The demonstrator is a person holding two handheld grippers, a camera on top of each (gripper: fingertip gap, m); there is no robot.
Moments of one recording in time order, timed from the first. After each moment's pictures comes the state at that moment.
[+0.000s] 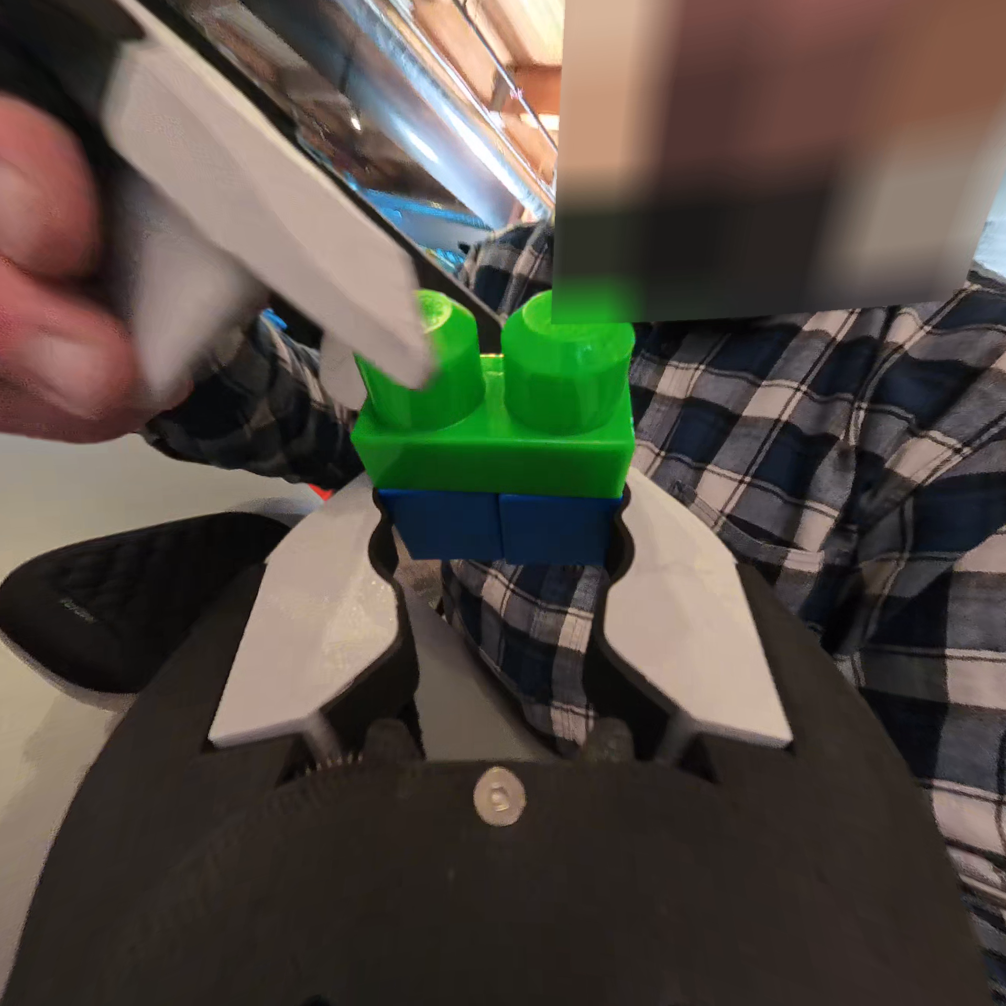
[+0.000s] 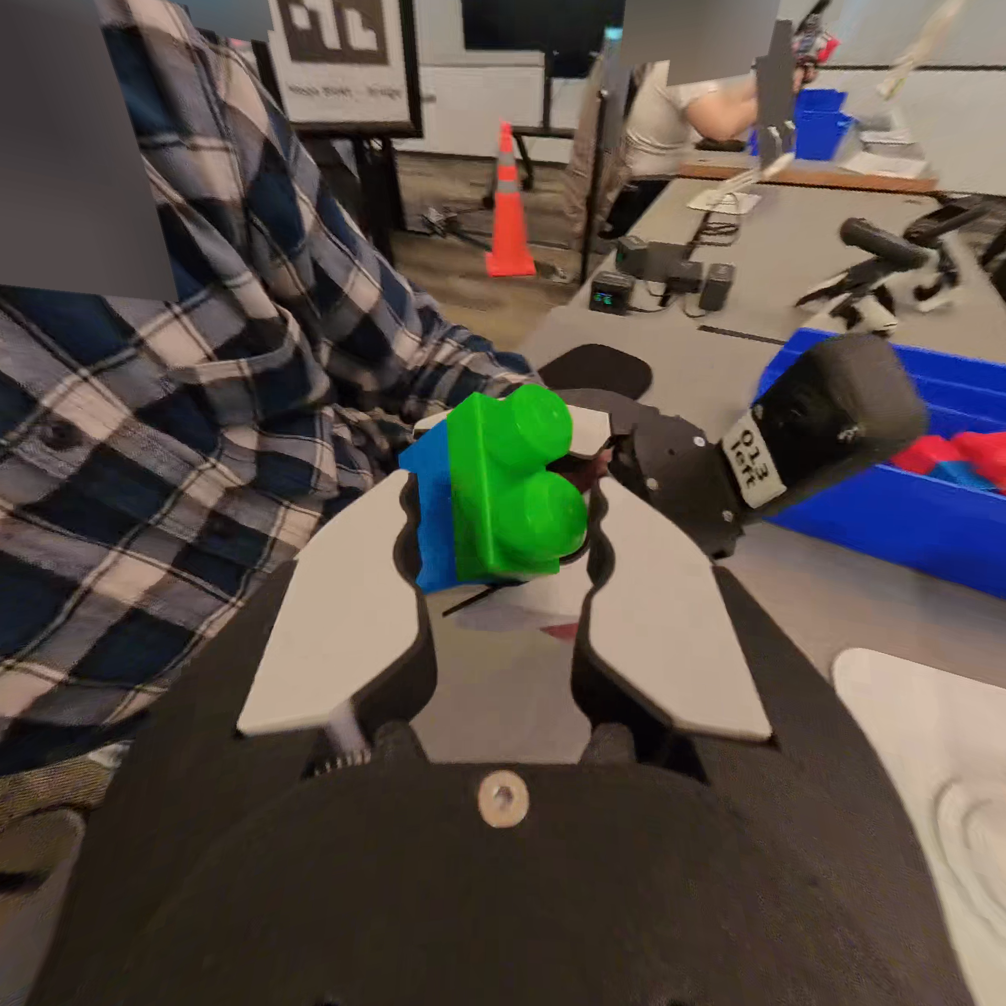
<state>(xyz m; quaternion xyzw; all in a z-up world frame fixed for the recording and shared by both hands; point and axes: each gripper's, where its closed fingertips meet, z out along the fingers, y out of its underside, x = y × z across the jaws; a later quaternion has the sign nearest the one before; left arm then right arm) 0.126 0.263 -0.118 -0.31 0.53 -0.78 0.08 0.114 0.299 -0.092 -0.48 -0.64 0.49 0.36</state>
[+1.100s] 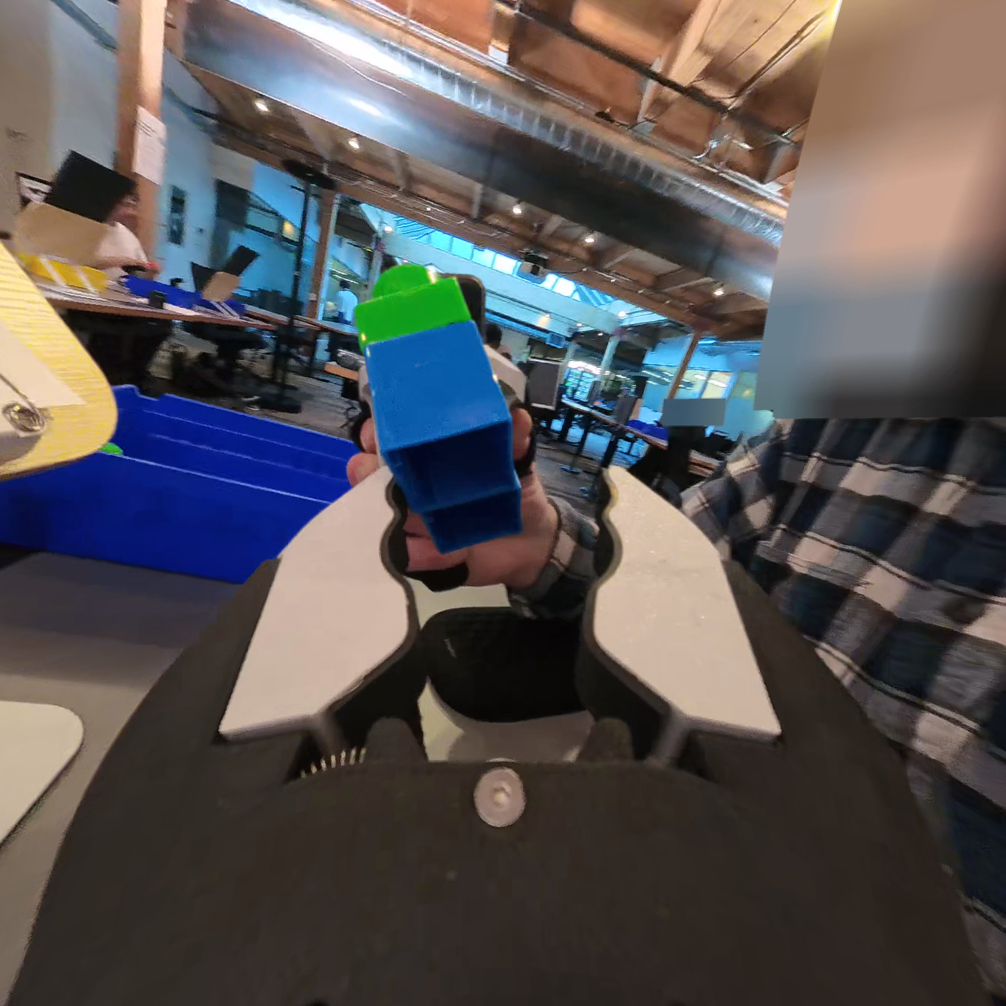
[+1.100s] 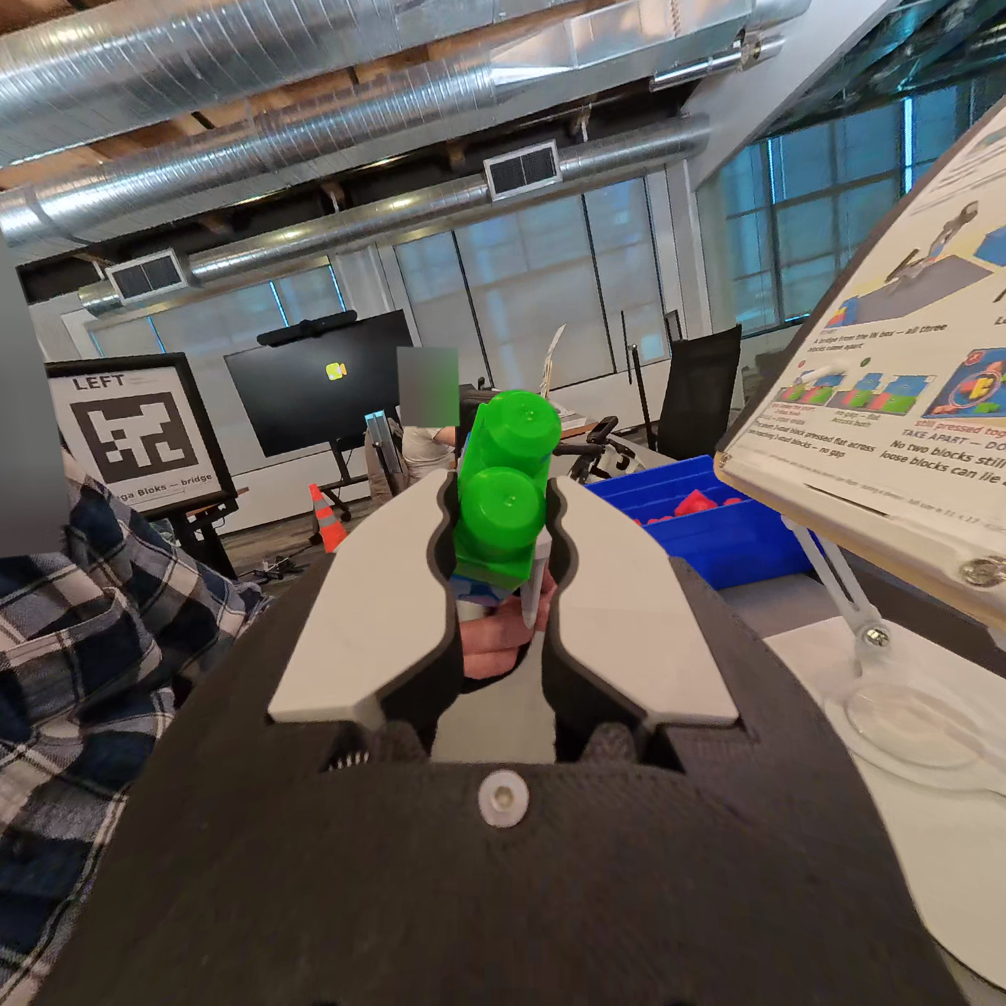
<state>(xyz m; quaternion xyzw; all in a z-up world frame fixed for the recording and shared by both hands) 0.148 0.358 -0.092 -0.46 0.40 -0.67 0.42 0.167 0.389 -0.063 -0.51 -0.30 0.58 0.56</state>
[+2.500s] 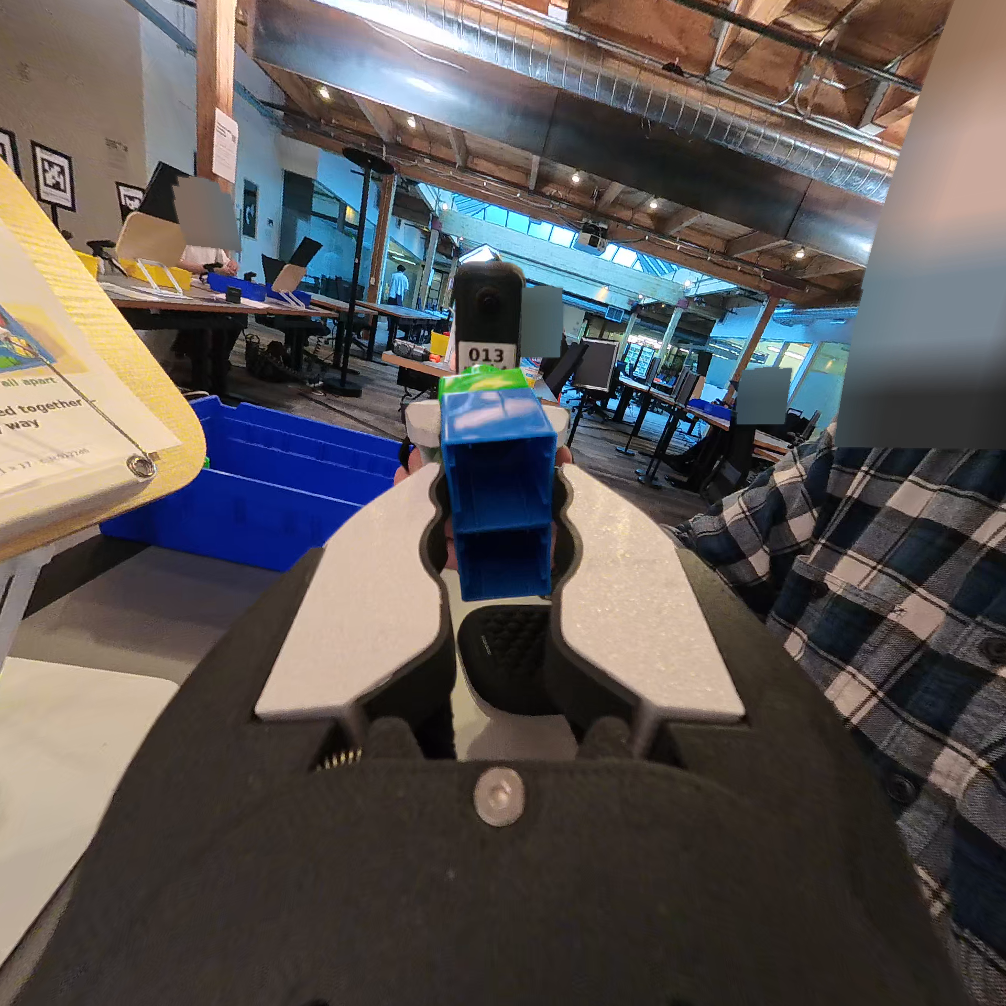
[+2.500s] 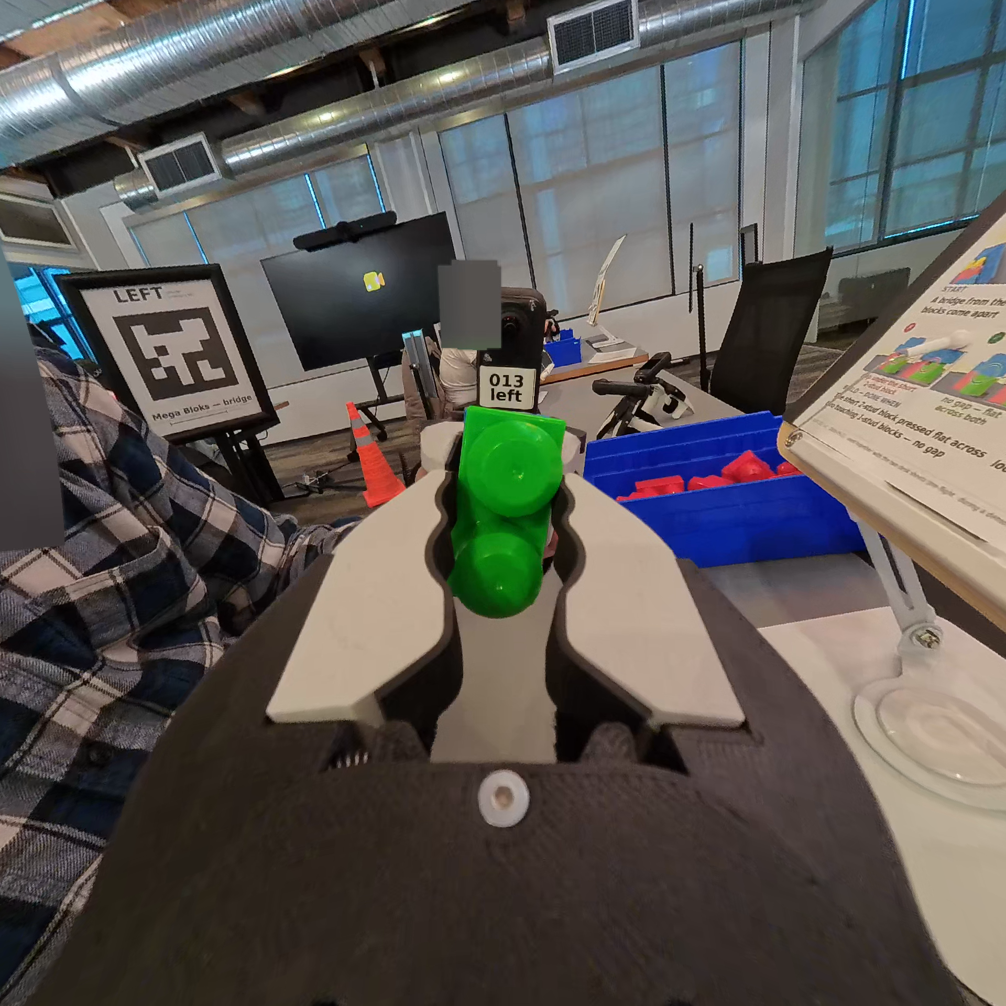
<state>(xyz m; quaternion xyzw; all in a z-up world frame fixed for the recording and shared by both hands) 0.136 0.370 -0.069 -0.50 0.40 -0.63 0.44 0.149 0.376 -0.062 -0.53 -0.38 0.57 0.50</state>
